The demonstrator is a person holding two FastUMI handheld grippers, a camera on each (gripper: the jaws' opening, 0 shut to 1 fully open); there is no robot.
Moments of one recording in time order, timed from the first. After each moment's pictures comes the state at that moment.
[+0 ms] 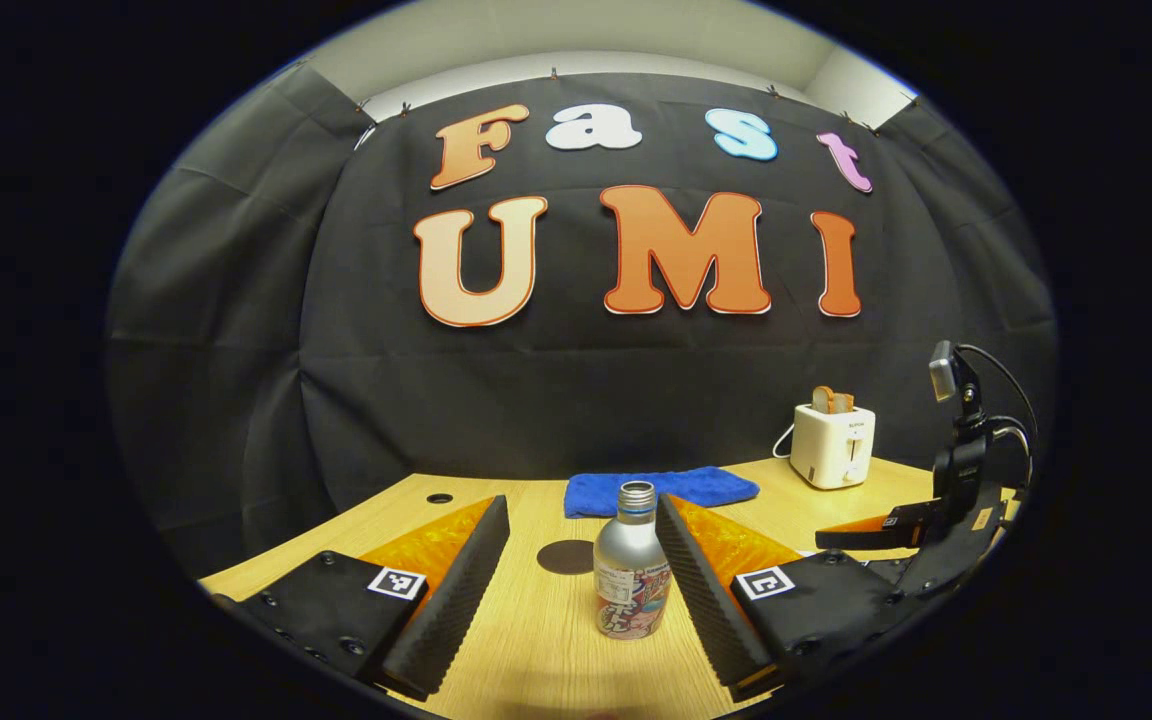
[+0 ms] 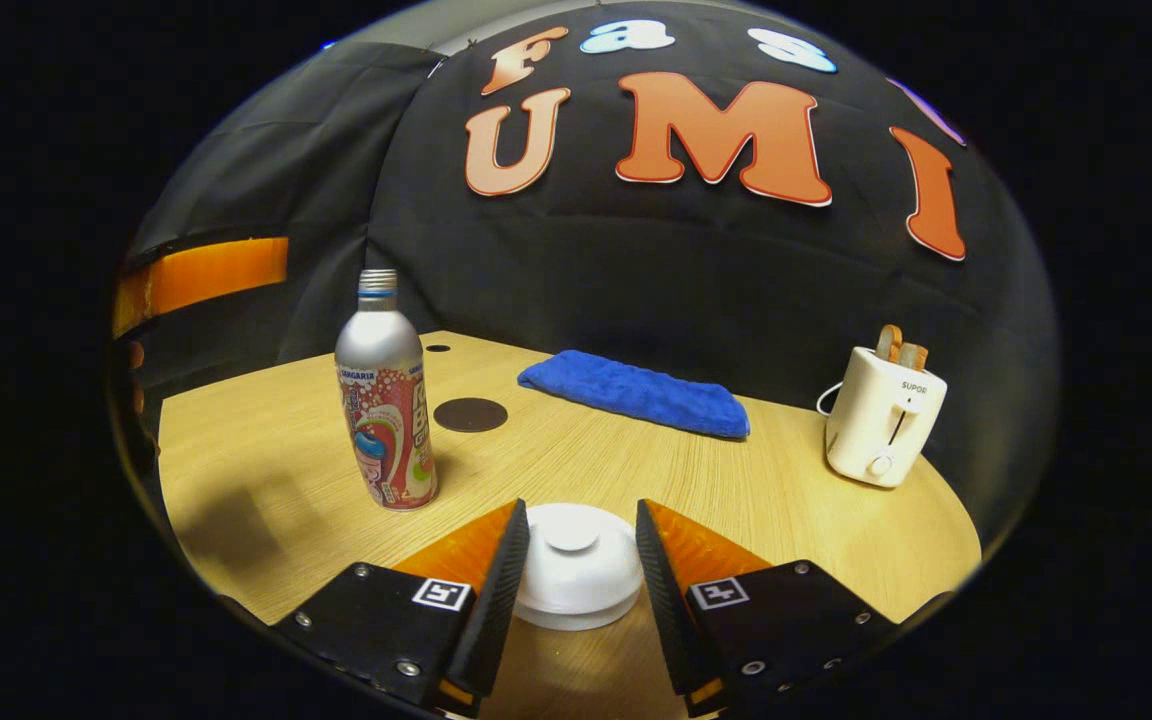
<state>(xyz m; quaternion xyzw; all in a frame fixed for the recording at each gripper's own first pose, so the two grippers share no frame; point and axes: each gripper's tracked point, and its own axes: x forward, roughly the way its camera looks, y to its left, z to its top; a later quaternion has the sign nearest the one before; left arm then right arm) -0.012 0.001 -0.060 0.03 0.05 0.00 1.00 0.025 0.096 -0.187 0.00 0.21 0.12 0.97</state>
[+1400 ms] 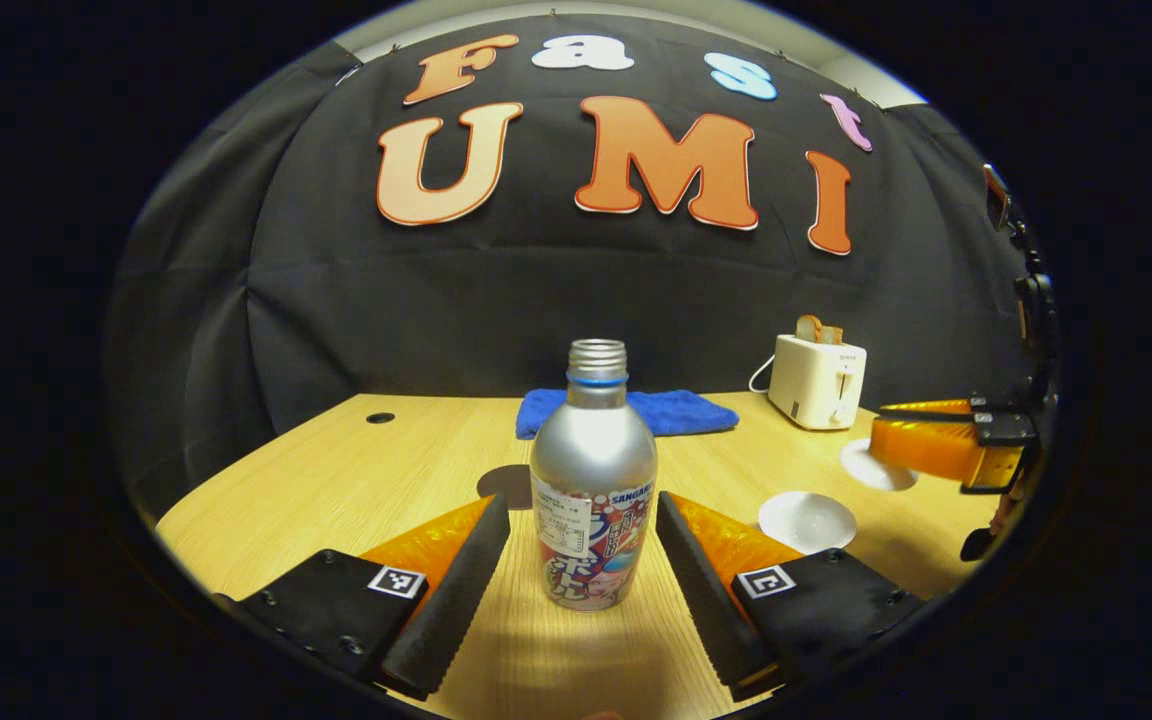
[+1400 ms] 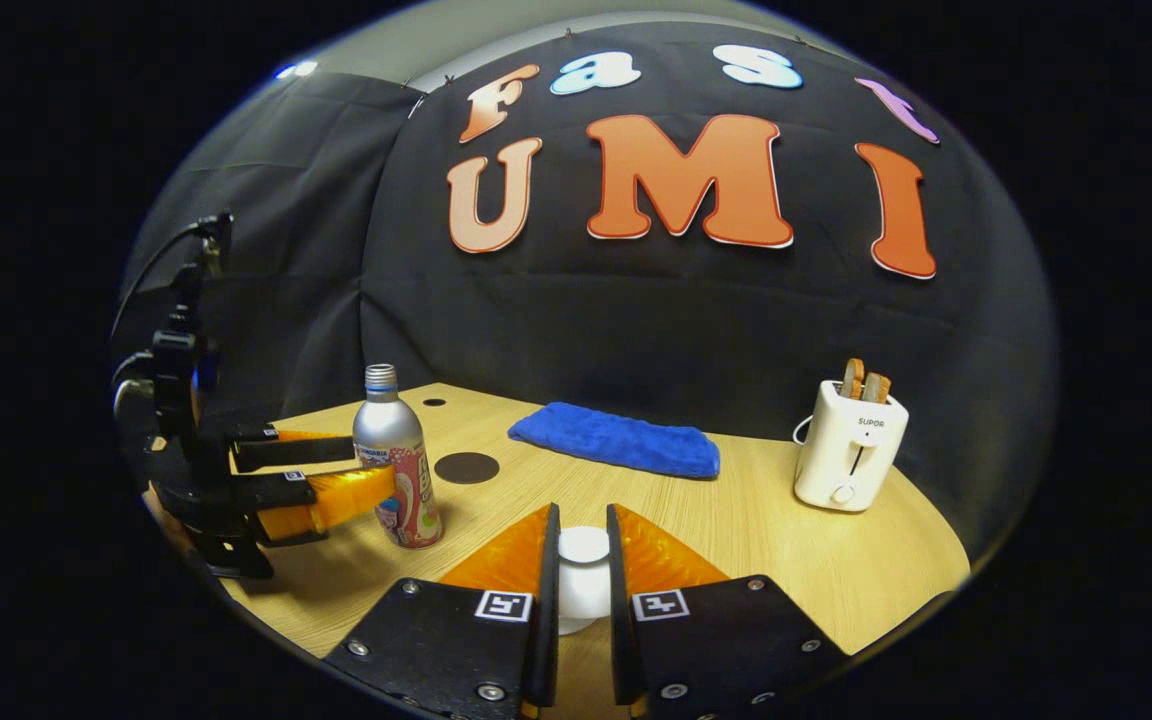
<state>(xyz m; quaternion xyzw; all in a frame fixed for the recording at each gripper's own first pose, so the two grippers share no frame) 0.027 -0.032 -0.170 0.00 0.17 -0.05 0.98 0.014 0.053 -0.120 0.03 0.15 0.10 0.98</state>
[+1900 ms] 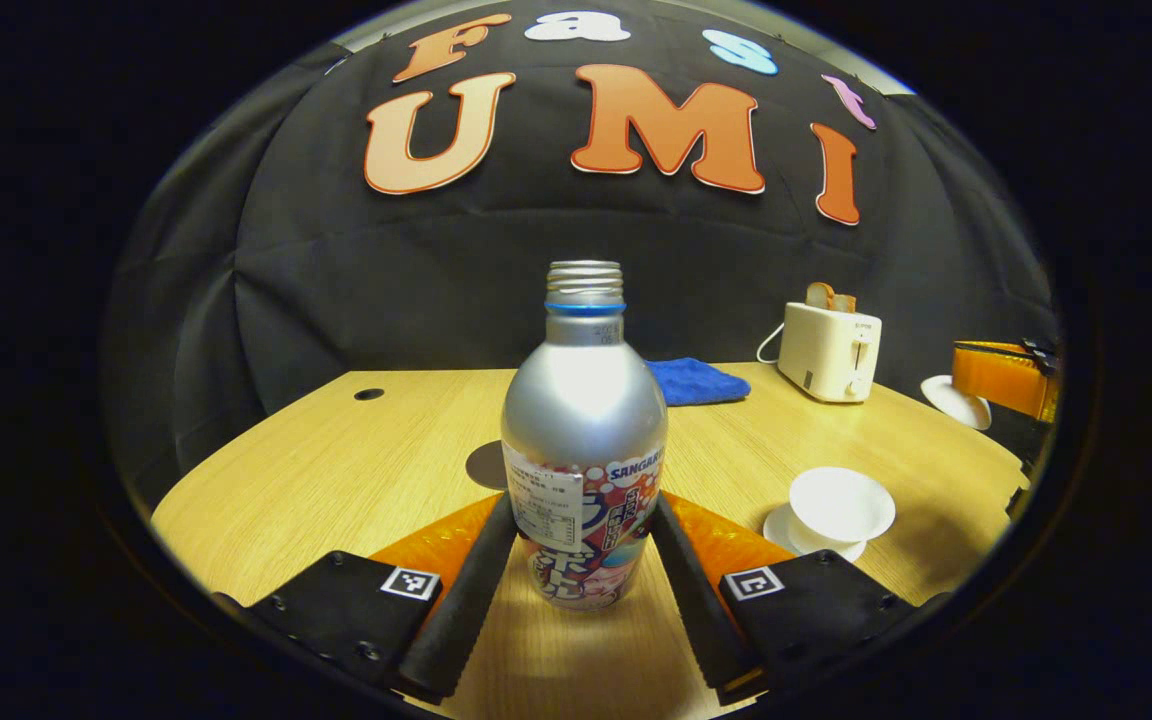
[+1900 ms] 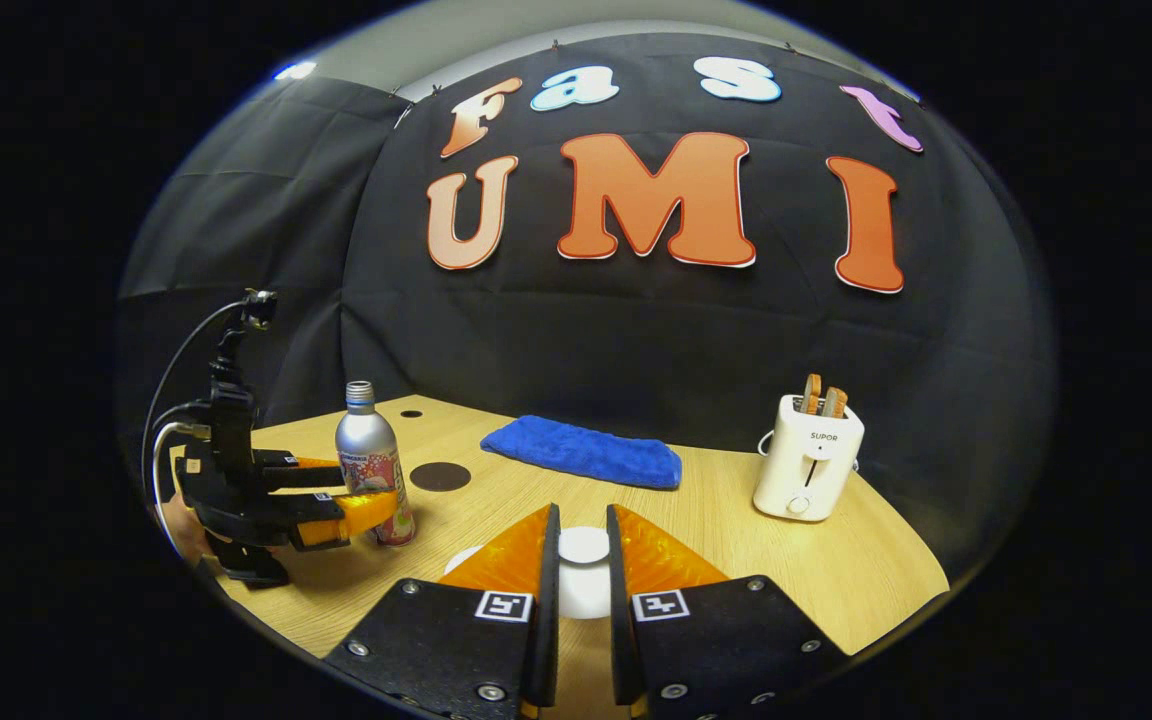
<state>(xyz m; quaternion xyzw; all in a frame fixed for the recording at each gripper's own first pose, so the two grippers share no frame) 0.043 -0.031 -0.196 0.02 0.20 -0.05 0.98 0.003 0.017 -0.106 0.02 0.13 0.07 0.99</state>
